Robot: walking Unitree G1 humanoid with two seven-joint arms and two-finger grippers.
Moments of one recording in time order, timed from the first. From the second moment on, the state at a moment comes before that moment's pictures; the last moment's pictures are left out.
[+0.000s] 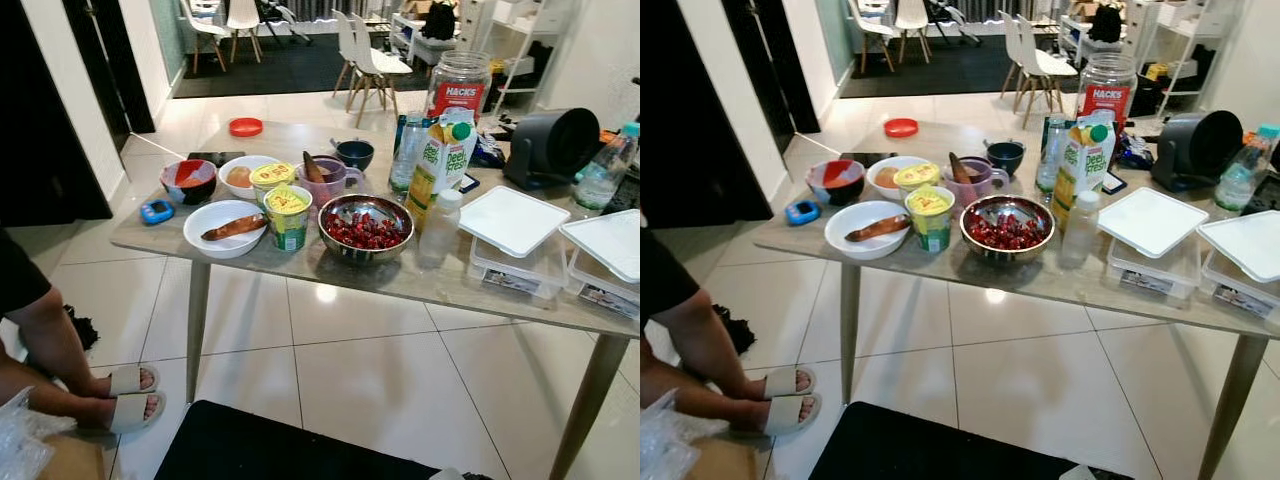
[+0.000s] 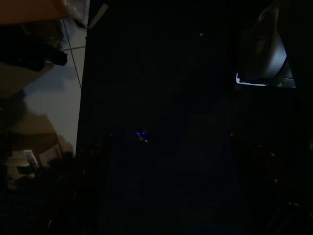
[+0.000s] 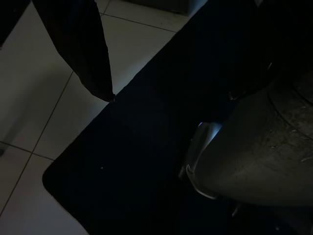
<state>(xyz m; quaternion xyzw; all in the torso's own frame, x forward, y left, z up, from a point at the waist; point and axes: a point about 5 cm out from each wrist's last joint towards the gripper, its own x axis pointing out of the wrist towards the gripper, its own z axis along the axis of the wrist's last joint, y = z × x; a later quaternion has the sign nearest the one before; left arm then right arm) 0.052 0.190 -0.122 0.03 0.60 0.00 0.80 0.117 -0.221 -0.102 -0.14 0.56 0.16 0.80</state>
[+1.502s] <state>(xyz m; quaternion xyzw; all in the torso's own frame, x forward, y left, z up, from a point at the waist) 0.081 0.241 -0.108 -0.02 0.56 0.11 0.82 0.117 -0.215 -0.104 -0.14 0.56 0.16 0.80</state>
